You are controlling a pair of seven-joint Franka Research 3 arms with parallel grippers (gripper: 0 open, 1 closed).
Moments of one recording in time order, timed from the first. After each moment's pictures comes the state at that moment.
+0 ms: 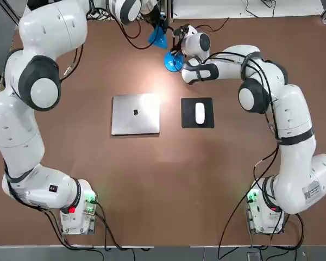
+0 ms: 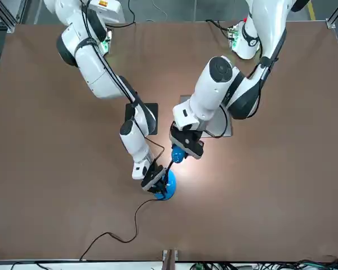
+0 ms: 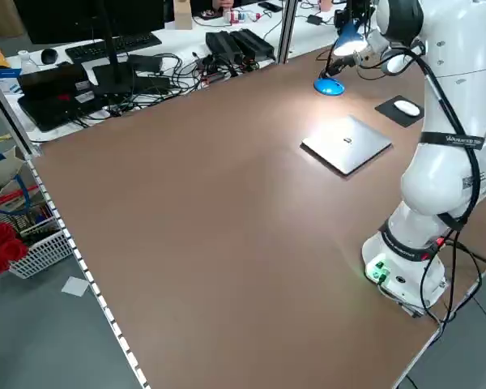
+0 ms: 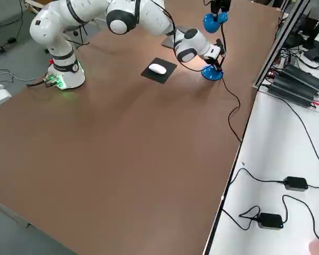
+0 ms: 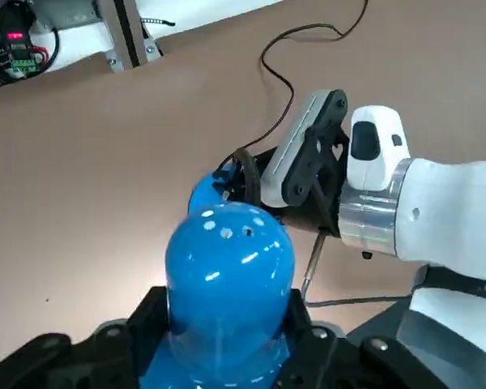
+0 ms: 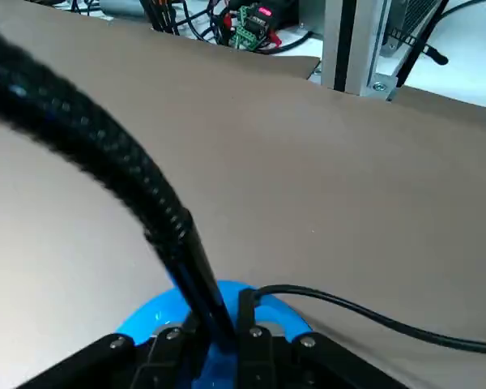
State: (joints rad) left arm -0.19 0.57 -0.57 -1.44 0.24 2.32 -0.32; right arm 0.42 1.10 0.20 -1.30 -0.12 3.14 0.03
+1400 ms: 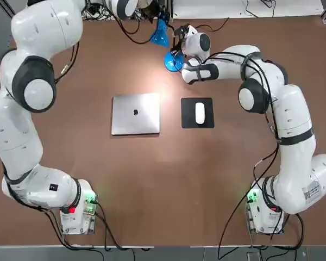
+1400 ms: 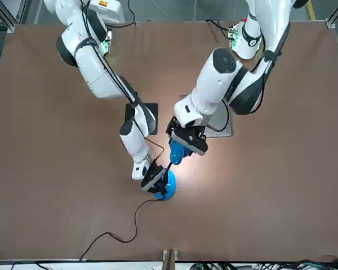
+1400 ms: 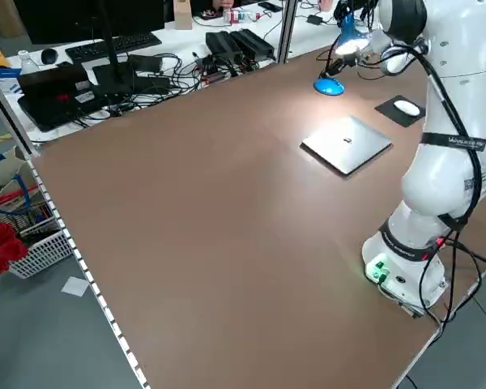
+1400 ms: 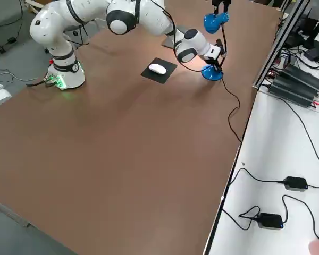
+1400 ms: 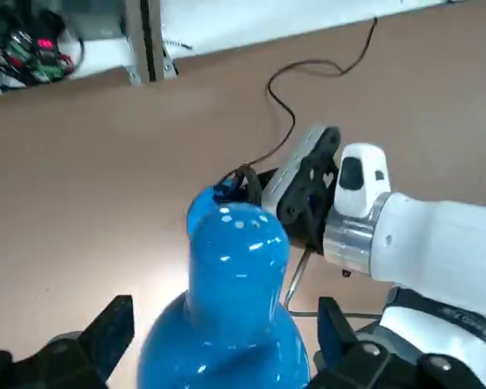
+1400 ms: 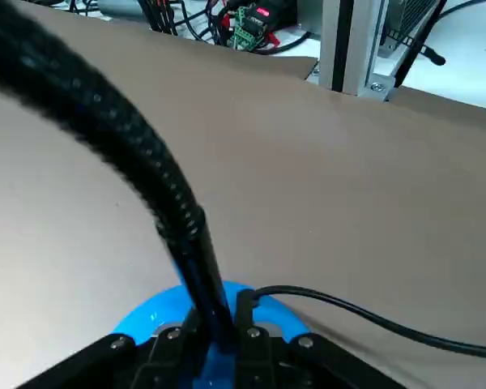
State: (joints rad) left arm -0.14 0.50 -0.61 -1.44 0.24 2.31 -0.41; right arm 0.42 1.10 0.19 -1.29 -0.12 3.14 0.03
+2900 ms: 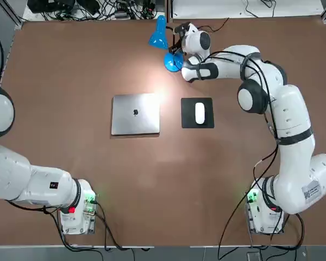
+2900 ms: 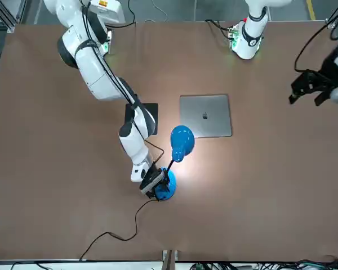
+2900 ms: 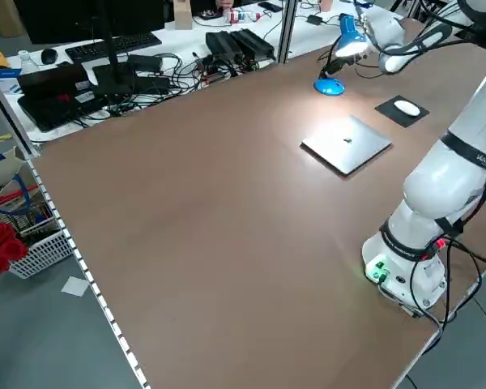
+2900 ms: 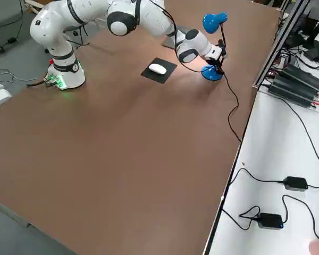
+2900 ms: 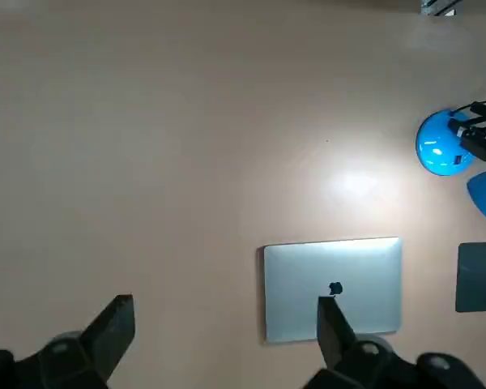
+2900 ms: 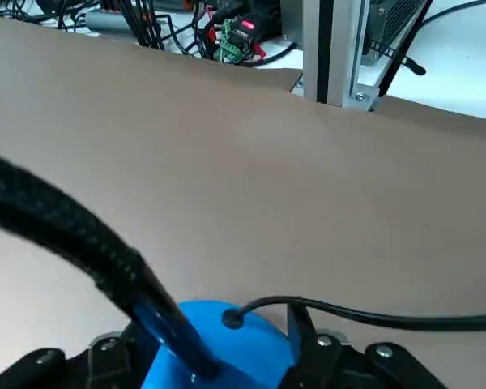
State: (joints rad) left arm -0.08 0.03 0.03 -1.45 -0.11 1.57 -0.03; right arm 0.42 1.12 0.19 -1.25 -0.12 3.13 0.07
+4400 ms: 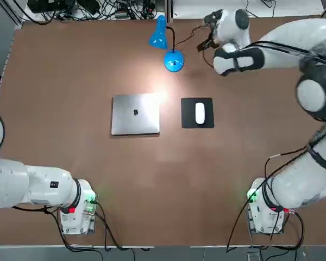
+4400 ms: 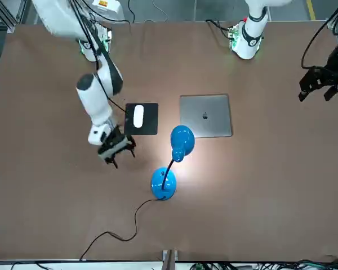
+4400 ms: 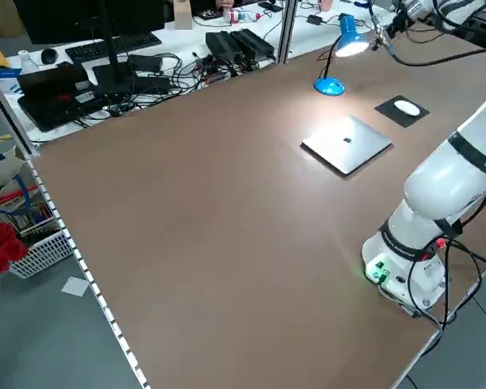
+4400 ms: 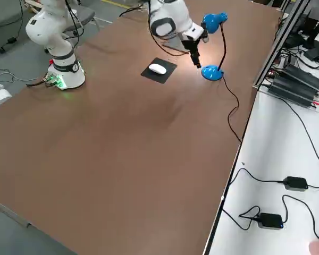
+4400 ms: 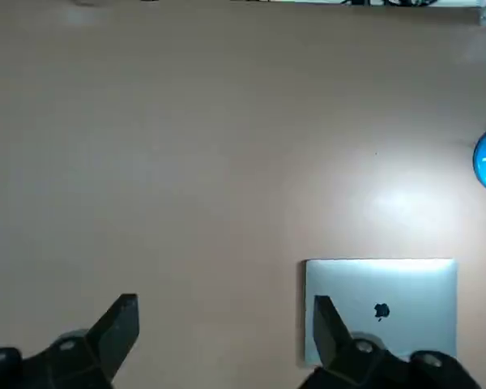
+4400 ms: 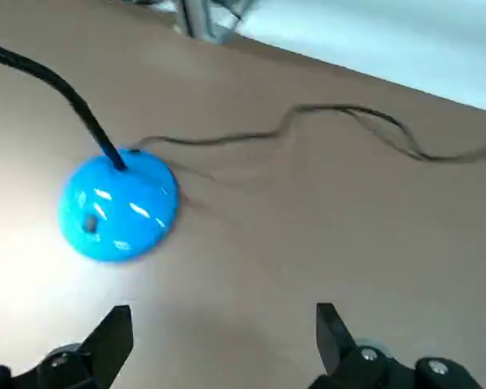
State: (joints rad) left arm -0.06 -0.10 0.01 -1.66 -0.01 1.72 -0.08; right arm 0.21 0.23 0.20 -2.10 -0.09 2.77 0.08
